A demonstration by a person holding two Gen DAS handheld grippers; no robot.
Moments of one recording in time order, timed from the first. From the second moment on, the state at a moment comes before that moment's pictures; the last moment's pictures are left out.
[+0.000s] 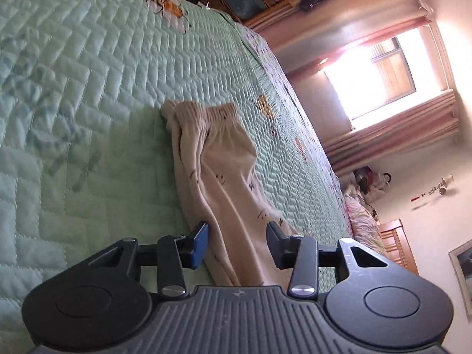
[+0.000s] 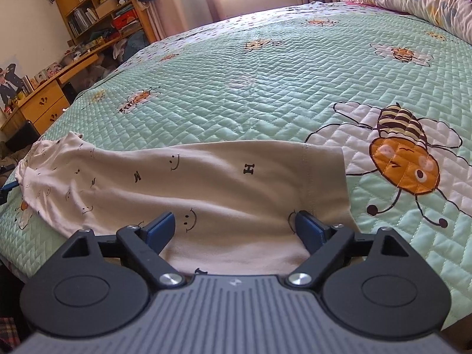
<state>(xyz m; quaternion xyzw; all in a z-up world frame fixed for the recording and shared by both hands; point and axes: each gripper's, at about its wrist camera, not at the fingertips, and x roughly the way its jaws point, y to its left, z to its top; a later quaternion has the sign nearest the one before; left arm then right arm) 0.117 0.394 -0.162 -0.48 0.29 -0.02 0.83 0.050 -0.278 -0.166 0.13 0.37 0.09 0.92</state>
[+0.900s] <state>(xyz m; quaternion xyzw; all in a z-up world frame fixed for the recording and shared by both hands) 0.118 0.370 -0.155 -0.43 0.36 0.02 0.82 0.044 -0.283 -0.167 0.15 0.35 0.10 0.92</state>
